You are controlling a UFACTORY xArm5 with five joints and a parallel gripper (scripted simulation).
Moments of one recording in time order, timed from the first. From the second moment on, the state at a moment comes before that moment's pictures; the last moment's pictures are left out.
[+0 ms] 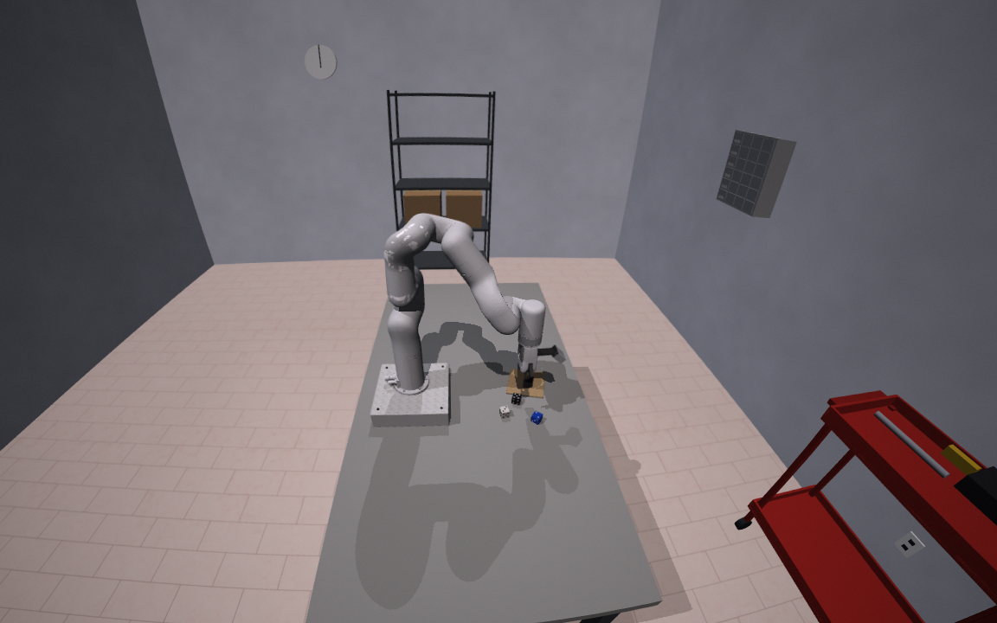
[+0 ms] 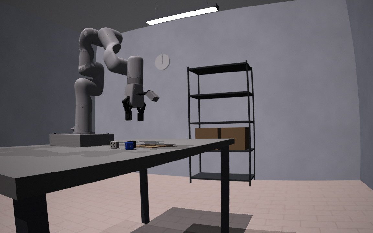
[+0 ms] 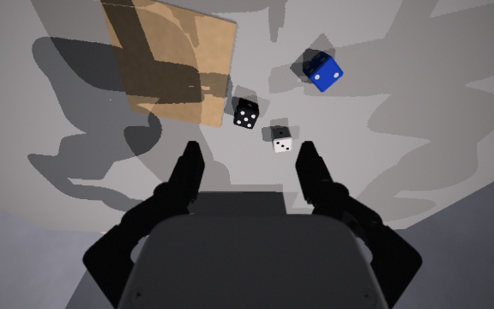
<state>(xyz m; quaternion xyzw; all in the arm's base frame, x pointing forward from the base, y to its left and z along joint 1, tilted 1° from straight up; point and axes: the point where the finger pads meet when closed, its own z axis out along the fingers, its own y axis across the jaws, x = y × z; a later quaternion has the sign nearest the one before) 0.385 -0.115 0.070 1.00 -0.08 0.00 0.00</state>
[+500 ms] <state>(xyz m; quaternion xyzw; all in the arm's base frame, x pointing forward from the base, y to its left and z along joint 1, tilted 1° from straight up) 0.383 -0.115 0.097 1.00 -0.08 0.00 0.00</state>
